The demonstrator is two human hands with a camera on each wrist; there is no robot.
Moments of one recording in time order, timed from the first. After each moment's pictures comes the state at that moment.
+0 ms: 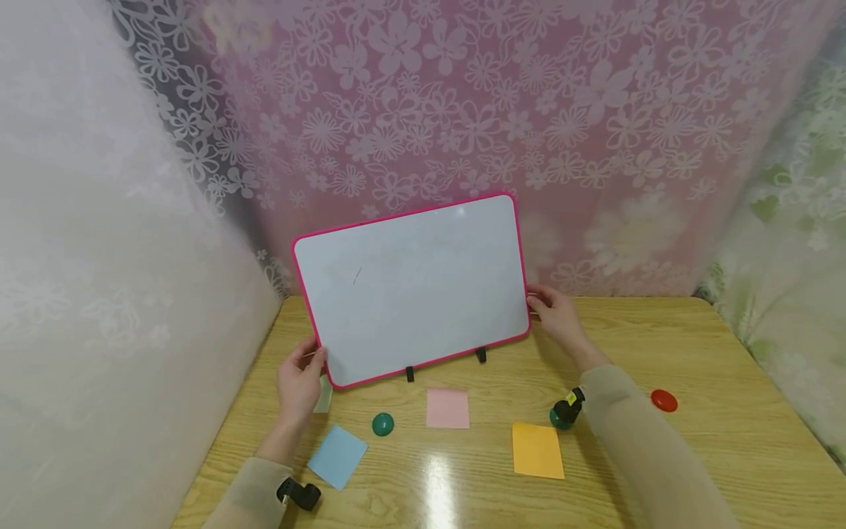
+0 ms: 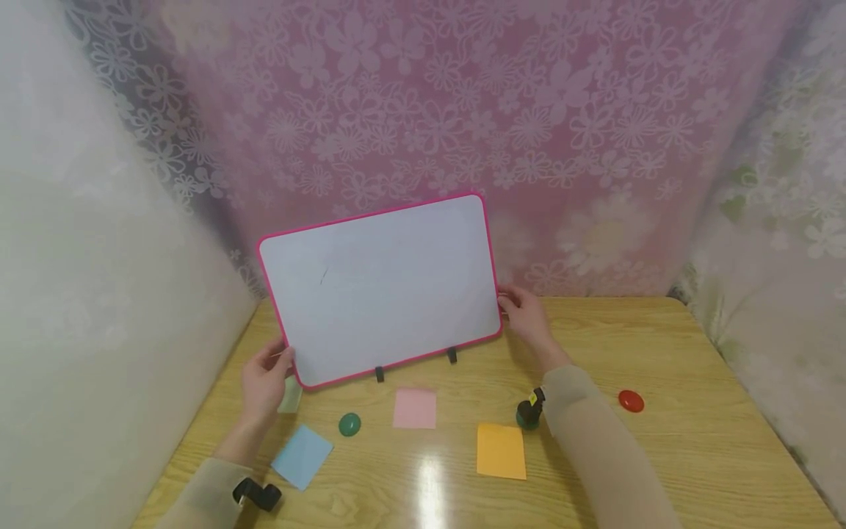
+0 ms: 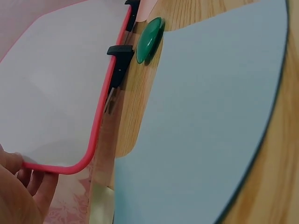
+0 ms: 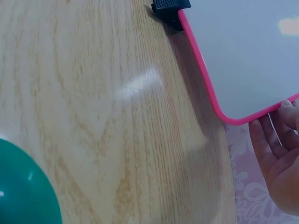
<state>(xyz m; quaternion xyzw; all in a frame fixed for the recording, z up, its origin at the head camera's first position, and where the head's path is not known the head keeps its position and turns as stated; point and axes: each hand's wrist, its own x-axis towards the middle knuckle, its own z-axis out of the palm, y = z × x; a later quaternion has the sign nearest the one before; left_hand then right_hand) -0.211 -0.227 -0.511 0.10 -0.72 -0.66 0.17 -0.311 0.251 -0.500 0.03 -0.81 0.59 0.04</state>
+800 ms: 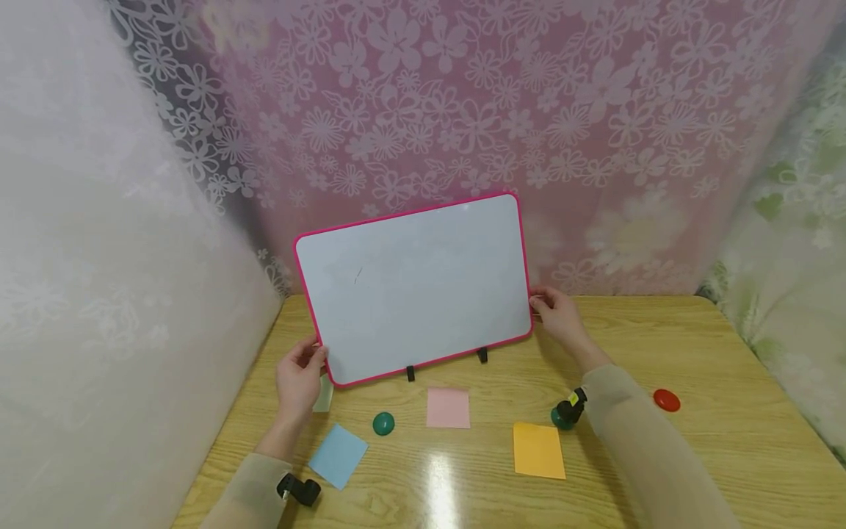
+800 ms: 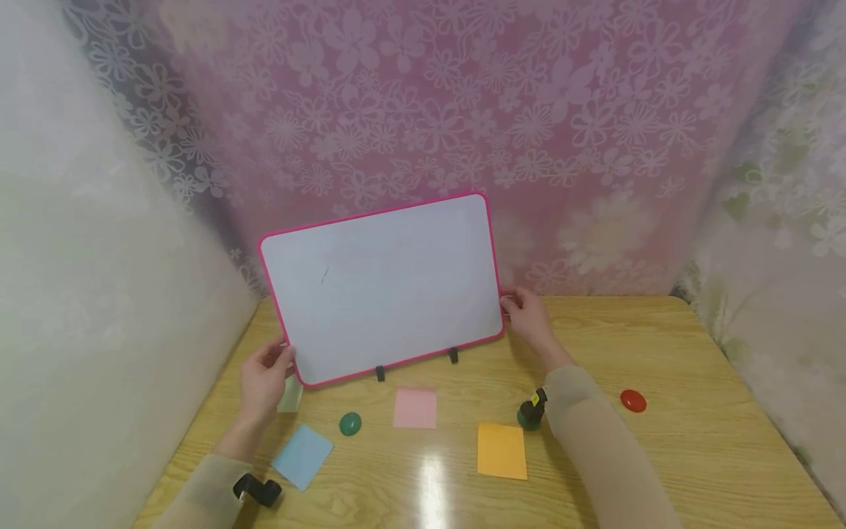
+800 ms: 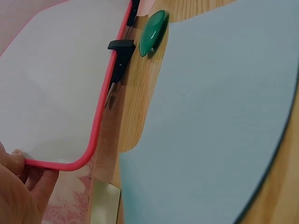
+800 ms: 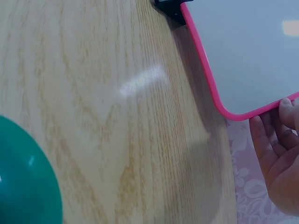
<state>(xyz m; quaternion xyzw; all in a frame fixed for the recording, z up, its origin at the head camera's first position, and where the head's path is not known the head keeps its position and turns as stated) -0.214 -0.228 -0.508 0.12 -0.73 -0.65 0.16 -0.316 0.256 -0.507 0.02 -0.83 0.55 0.03</state>
